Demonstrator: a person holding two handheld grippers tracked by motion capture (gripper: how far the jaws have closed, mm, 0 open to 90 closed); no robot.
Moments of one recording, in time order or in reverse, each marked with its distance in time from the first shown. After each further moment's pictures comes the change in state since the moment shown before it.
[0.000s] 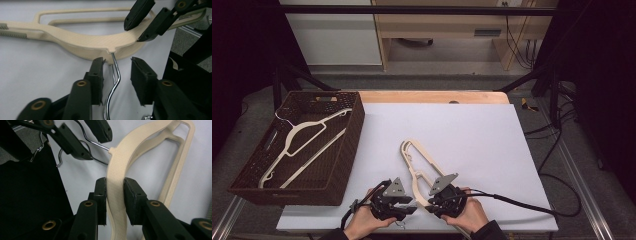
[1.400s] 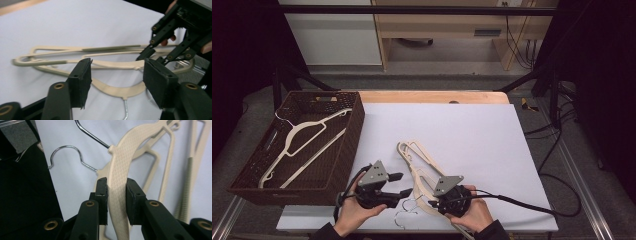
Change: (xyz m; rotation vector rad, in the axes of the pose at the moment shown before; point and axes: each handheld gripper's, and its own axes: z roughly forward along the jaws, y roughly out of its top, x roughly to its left) left arm 0.012 0.020 -0.064 -0.307 0.113 -0.054; right arm 0.002 0.000 -0.018 -0.073 -0.110 -0.091
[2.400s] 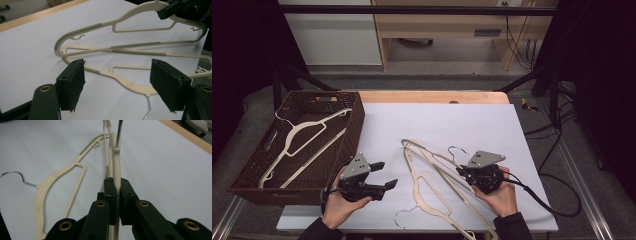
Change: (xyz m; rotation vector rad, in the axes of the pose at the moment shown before) left arm 0.023 -0.004 -0.023 -0.027 0.089 -0.010; right arm -0.060 -0.013 -0.062 -0.134 -0.245 0.136
